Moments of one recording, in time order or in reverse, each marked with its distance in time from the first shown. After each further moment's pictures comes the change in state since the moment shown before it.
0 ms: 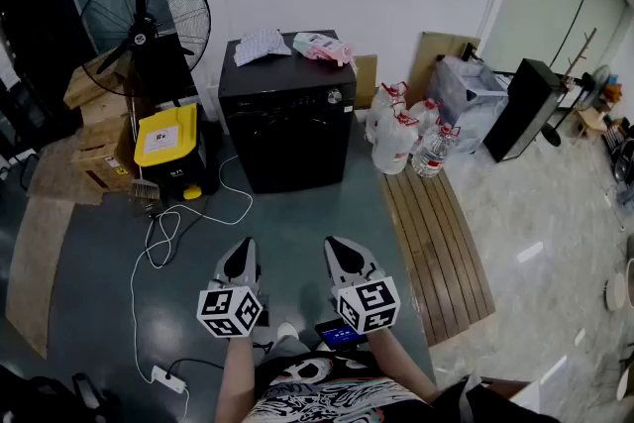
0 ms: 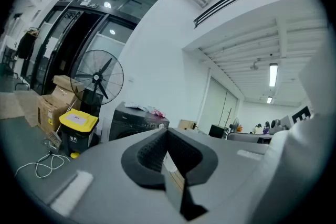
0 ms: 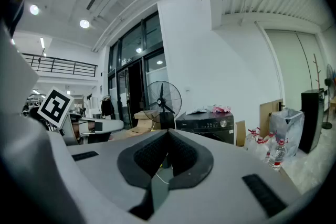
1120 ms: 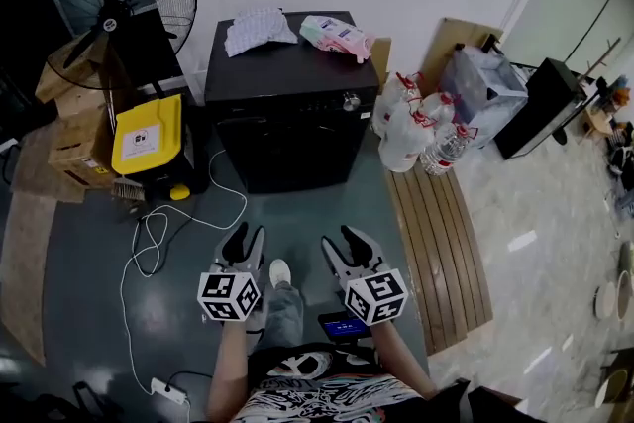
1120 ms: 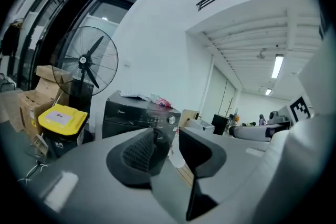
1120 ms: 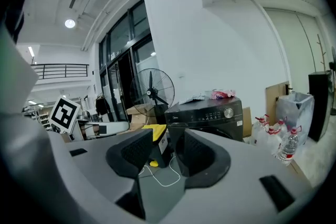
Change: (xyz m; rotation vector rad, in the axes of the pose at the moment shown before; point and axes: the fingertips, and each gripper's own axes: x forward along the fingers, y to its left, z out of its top) left arm 0.224 0.115 -0.028 0.040 0.119 -0.062; right arm 0.207 -0.112 -0.036 0.093 0.095 0.003
